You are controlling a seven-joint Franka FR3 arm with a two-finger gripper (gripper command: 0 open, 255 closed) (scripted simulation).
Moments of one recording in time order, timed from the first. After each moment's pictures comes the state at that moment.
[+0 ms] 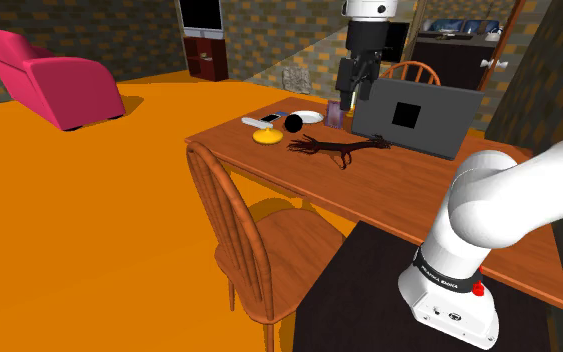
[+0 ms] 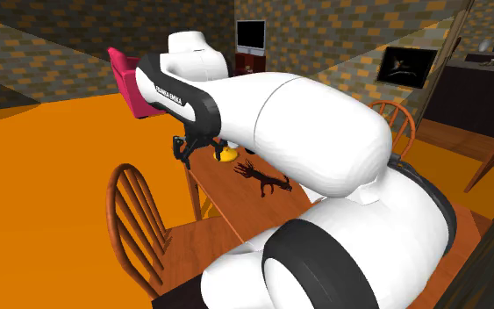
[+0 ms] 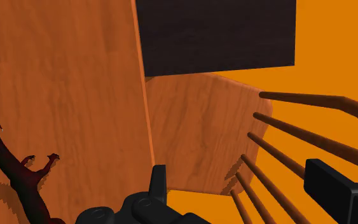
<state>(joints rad) 0.02 -0.82 -0.01 -2.34 -0.02 1.52 0.05</state>
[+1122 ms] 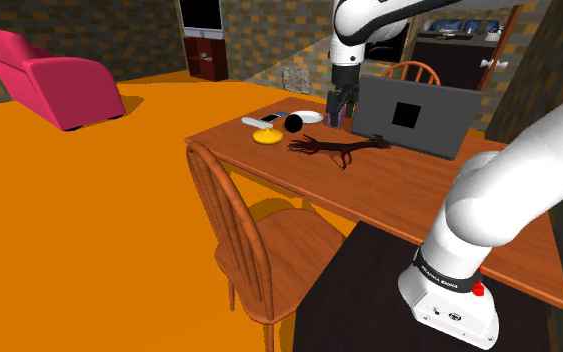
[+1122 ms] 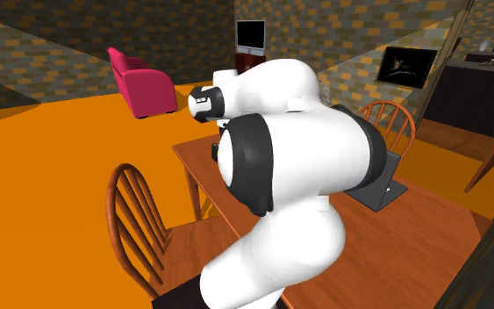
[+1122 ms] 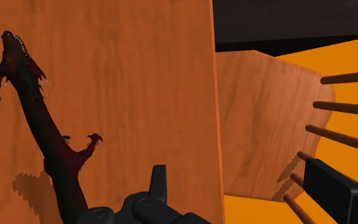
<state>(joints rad) -0.05 -0.45 -0.27 -2.32 -0.14 1.82 -0.21</state>
